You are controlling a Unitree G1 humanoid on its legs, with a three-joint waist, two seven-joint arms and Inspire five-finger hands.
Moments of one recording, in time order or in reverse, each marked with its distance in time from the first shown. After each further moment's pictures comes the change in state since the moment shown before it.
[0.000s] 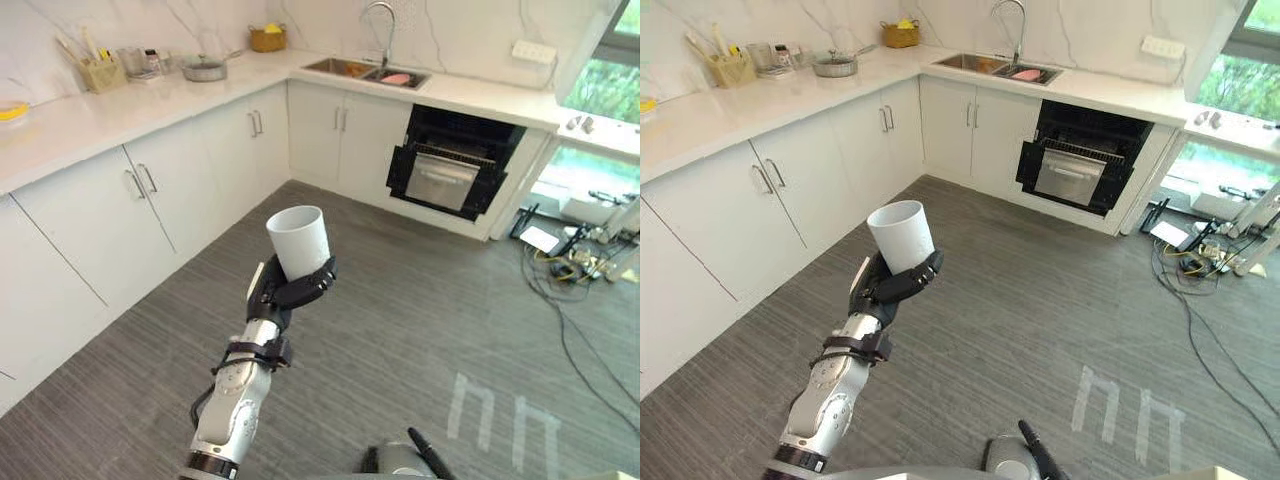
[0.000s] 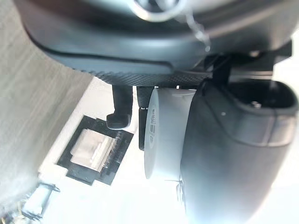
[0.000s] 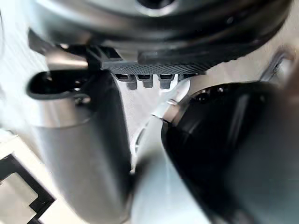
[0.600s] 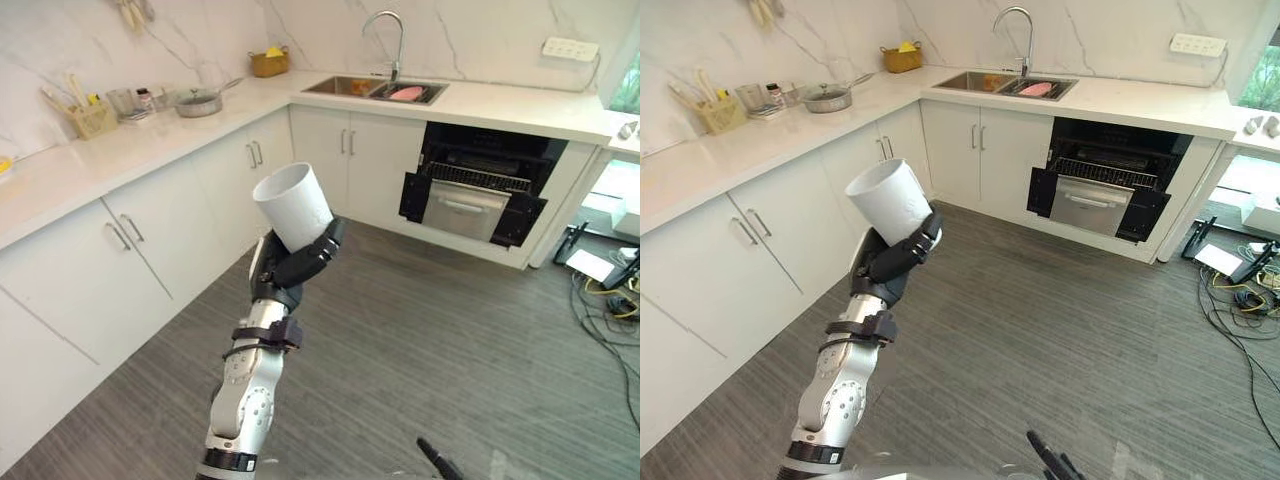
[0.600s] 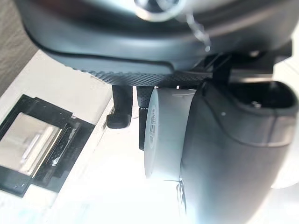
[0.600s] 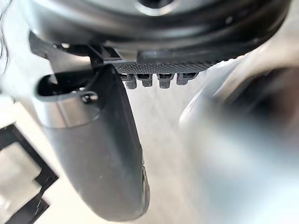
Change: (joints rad) left arm 0.048 -0.119 0.067 -0.160 -0.012 0.017 -0.007; right arm -0.043 -0.053 0.057 -0.118 -0.043 -0.009 -0.022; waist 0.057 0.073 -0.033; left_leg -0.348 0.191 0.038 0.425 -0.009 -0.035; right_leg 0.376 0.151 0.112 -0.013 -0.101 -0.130
